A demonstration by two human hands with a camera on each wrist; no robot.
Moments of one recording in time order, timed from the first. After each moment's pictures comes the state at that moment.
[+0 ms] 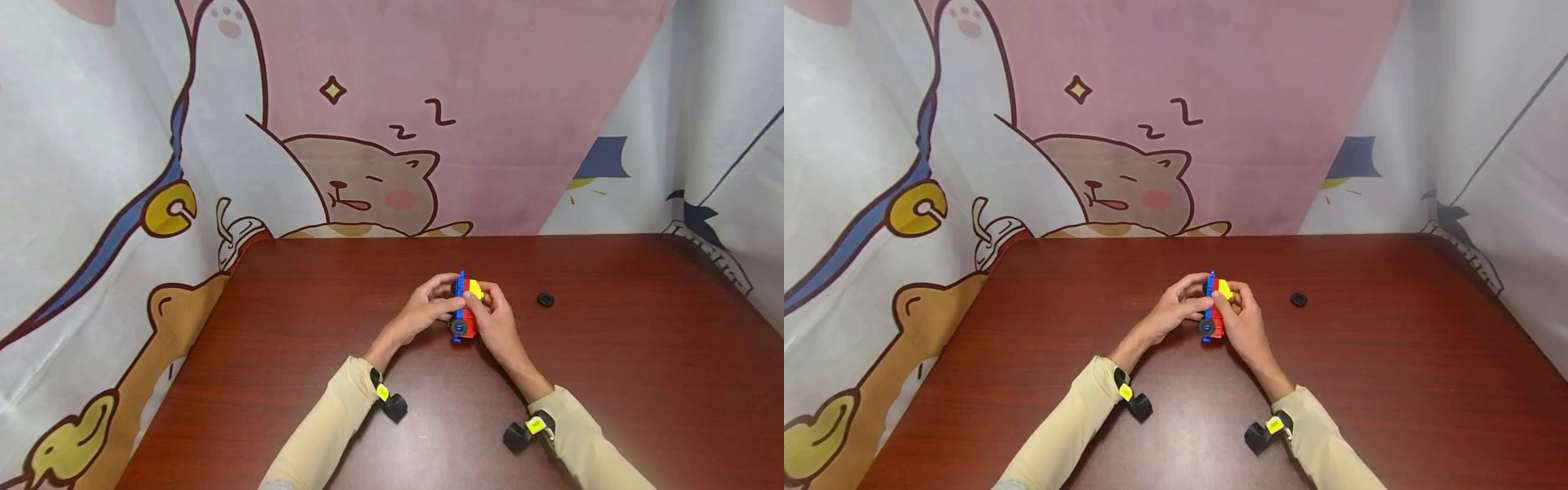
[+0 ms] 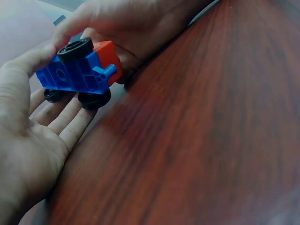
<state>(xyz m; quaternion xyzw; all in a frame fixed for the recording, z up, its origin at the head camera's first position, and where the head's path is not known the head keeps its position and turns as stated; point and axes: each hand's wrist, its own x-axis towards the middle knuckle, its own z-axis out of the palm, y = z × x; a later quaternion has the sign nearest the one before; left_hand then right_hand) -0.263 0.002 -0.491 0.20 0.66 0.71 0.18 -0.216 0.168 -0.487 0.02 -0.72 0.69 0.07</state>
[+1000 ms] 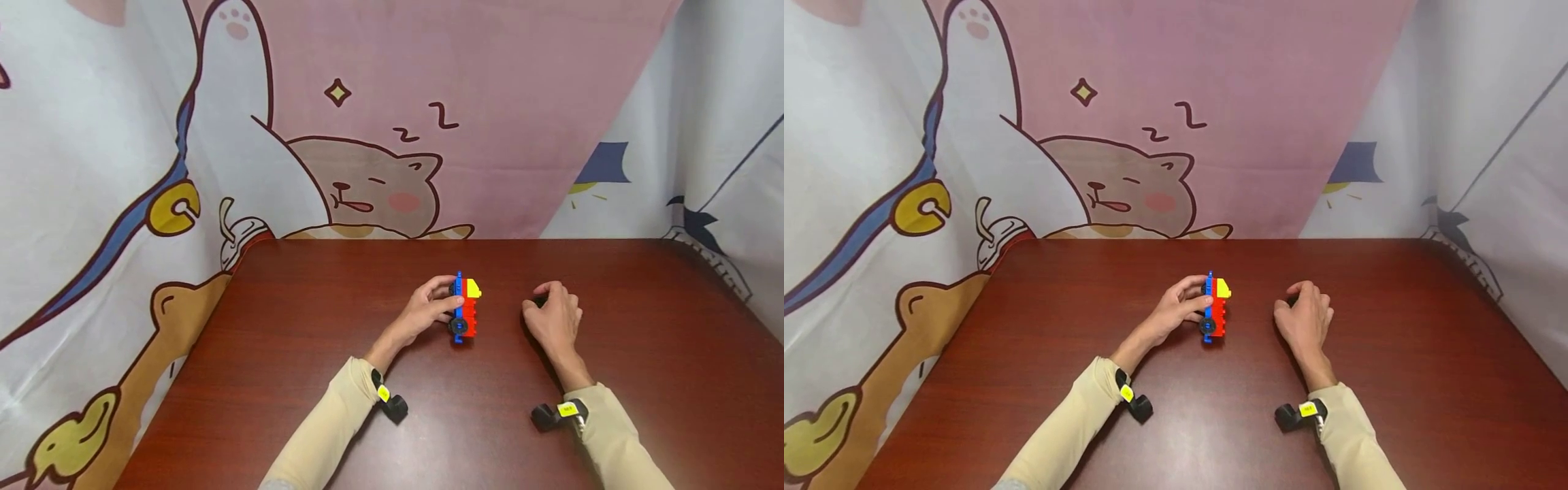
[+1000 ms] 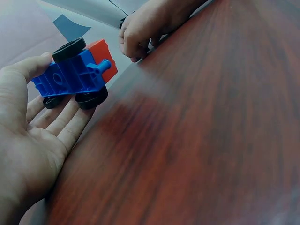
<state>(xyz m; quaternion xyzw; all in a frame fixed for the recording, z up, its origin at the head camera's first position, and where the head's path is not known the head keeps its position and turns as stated) -0.263 0.002 -0.490 0.17 0.65 0.72 0.17 -0.232 0.253 -0.496 -0.12 -0.91 0.35 0.20</state>
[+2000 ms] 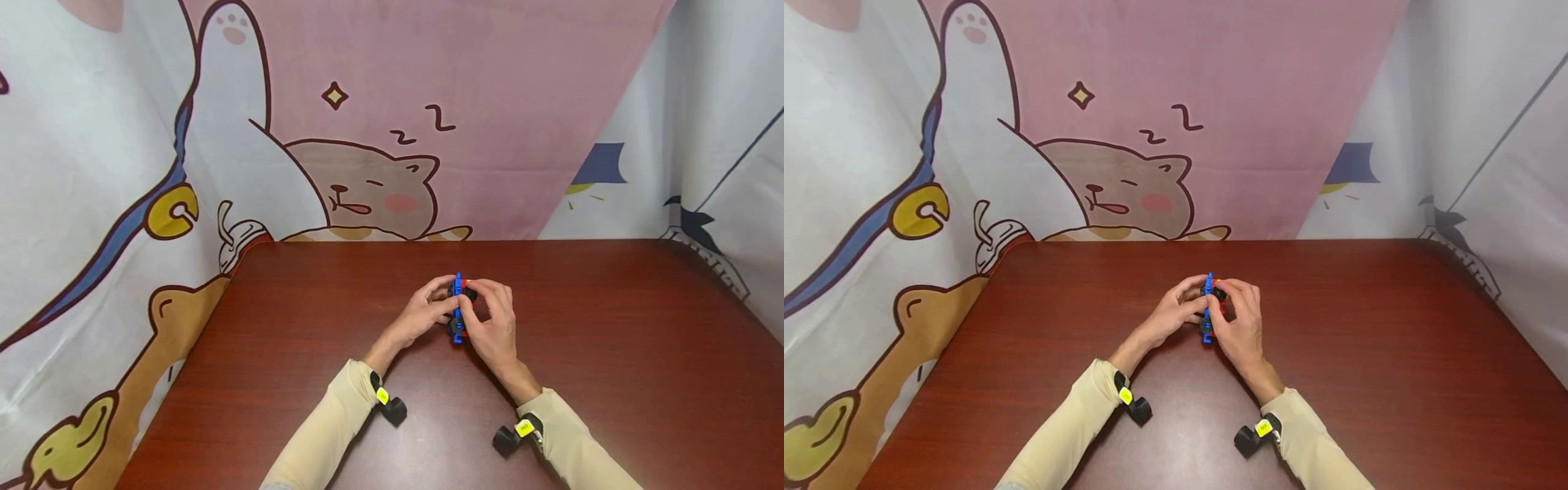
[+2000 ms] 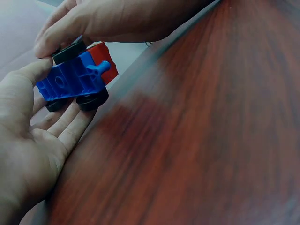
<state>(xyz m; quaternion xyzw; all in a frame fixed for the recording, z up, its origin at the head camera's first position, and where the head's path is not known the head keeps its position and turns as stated) -0.263 0.003 -0.491 0.18 0.67 0.70 0.17 -0.214 0.146 -0.478 0.19 -0.73 0.48 0.45</state>
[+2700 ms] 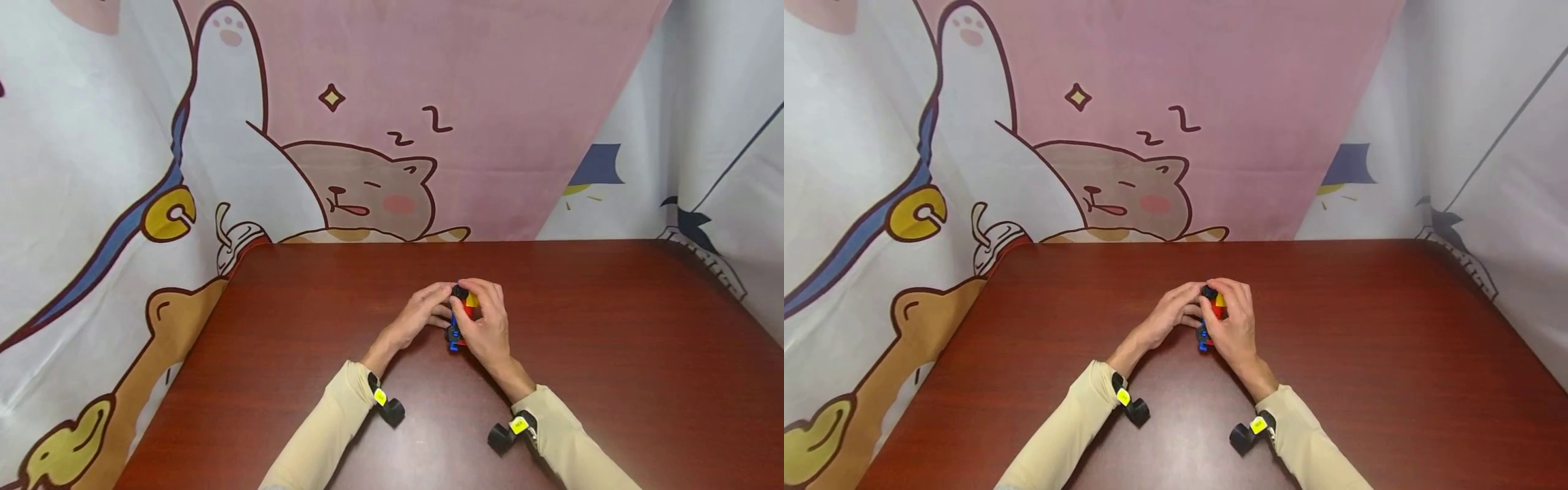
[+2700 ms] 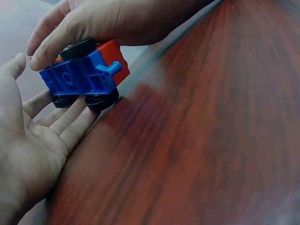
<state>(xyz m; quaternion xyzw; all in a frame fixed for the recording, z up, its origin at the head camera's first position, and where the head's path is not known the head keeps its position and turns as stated) -0.263 0.000 -0.487 0.18 0.65 0.71 0.20 -0.230 0.150 -0.496 0.21 -0.74 0.48 0.43</state>
